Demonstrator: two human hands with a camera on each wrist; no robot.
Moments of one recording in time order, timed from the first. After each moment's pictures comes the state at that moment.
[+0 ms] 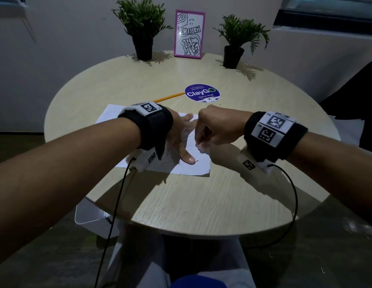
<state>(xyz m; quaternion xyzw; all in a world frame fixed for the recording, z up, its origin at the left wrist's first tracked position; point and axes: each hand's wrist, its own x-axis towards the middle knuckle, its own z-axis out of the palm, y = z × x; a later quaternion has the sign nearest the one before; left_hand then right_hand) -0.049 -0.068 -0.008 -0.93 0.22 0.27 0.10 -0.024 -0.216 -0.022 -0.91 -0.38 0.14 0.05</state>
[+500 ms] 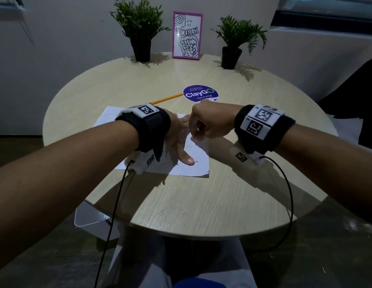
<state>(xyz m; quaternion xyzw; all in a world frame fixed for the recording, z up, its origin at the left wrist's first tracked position) -0.056 -0.069 -0.003 -0.93 0.23 0.28 0.08 -0.014 -0.205 -0.016 -0.92 -0.37 0.12 0.01</state>
